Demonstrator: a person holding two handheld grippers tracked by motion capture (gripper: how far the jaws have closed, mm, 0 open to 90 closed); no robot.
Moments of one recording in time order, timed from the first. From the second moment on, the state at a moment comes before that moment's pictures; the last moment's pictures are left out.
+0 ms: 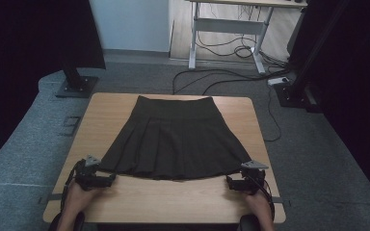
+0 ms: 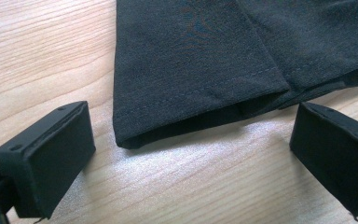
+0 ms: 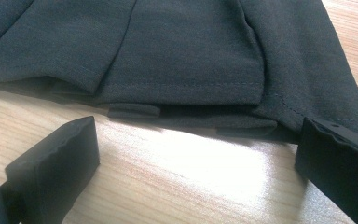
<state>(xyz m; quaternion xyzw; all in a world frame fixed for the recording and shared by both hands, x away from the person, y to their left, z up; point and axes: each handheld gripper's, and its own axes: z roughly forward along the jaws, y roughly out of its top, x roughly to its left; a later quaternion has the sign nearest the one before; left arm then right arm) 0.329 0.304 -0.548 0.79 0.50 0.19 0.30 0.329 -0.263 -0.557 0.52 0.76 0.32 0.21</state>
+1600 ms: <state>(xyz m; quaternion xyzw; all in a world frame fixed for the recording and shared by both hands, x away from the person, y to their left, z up) 0.344 0.301 -0.507 0.79 0.48 0.18 0.34 0.339 -0.248 -0.520 0.49 0.78 0.34 0.20</state>
